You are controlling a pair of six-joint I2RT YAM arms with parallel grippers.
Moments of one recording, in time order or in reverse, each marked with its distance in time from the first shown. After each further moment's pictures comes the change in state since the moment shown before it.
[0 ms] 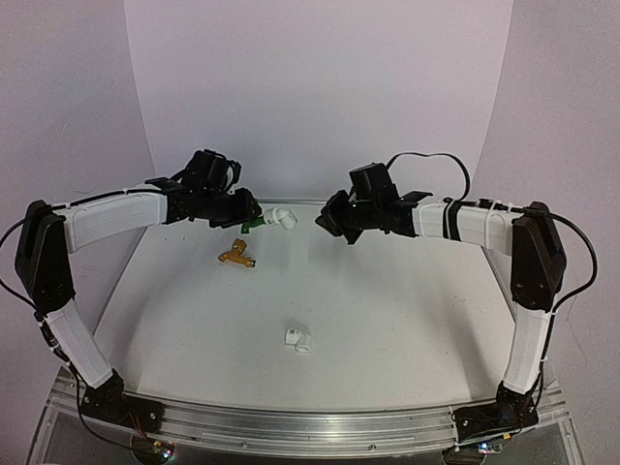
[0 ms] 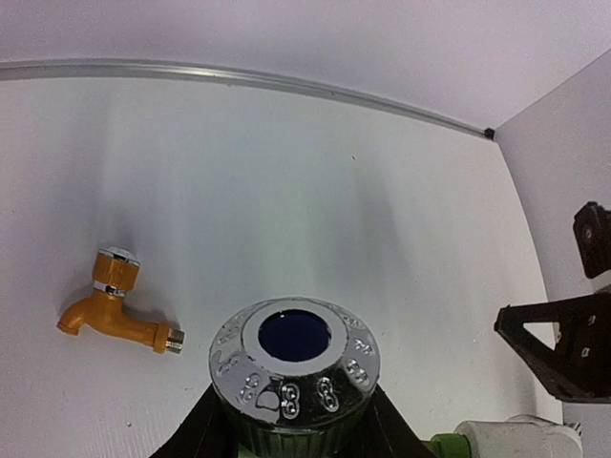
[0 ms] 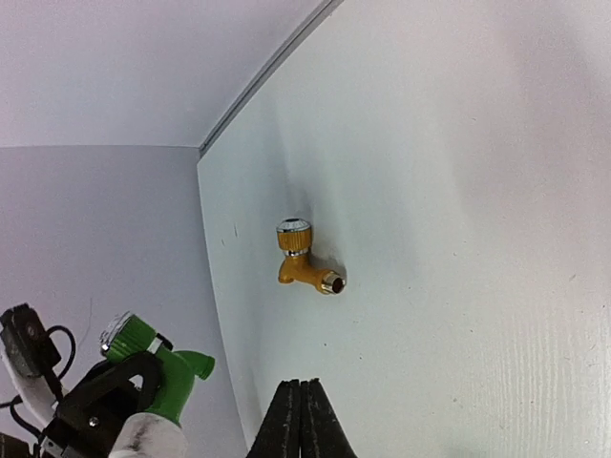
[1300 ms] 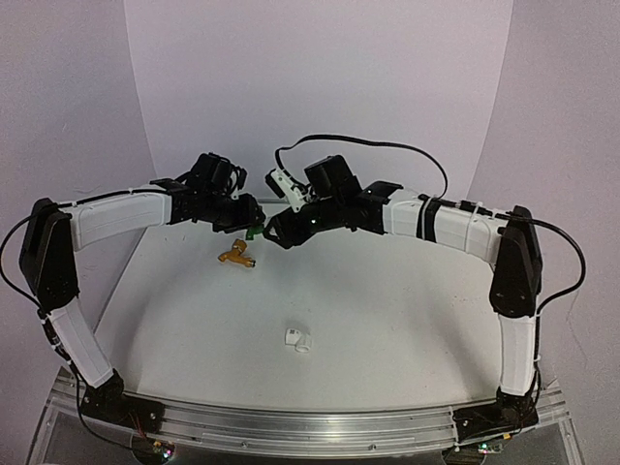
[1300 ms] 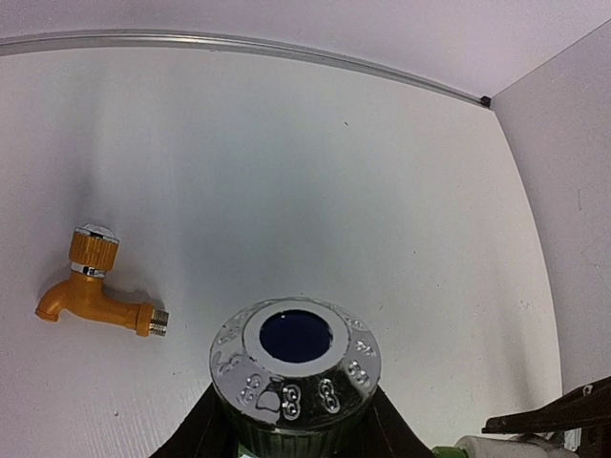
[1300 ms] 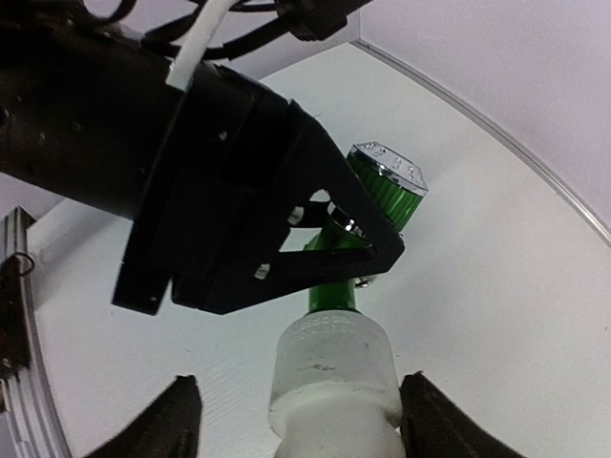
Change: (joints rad) left arm 0.003 0.024 0.011 -0.028 0.057 0.013; right arm 0.170 0.109 0.290 -0.204 -0.039 -1.205
